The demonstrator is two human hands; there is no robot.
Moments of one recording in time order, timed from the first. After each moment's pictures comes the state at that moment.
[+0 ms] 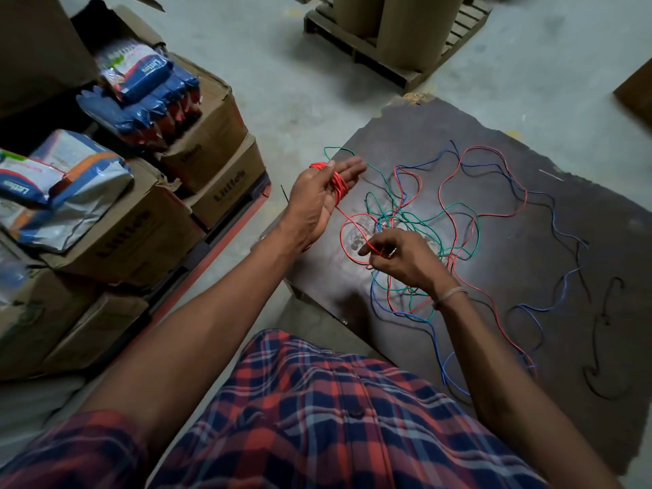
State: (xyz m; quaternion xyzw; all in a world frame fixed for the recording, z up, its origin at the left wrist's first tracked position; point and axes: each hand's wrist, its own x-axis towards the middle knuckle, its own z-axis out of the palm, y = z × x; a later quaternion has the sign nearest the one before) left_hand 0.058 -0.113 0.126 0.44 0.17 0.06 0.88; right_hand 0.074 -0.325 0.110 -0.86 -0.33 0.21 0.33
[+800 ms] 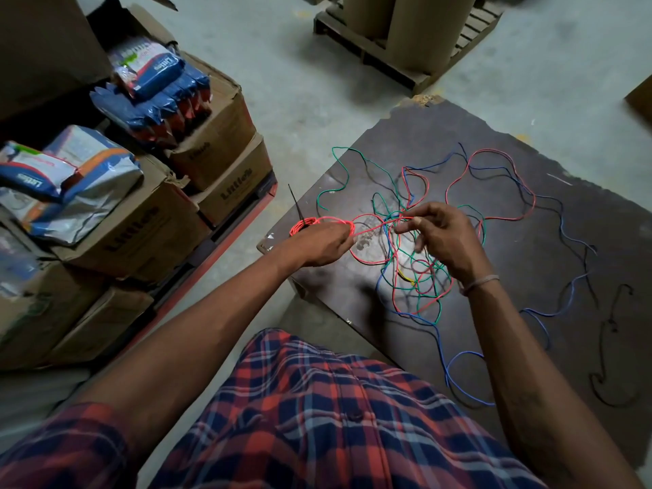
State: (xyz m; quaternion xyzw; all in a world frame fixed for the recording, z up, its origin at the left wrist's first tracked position) left_hand 0.013 -0.105 0.092 0.96 -0.05 -0.16 0.21; right_hand 0.102 -0.341 0.125 -0.80 -0.11 0.22 0.55
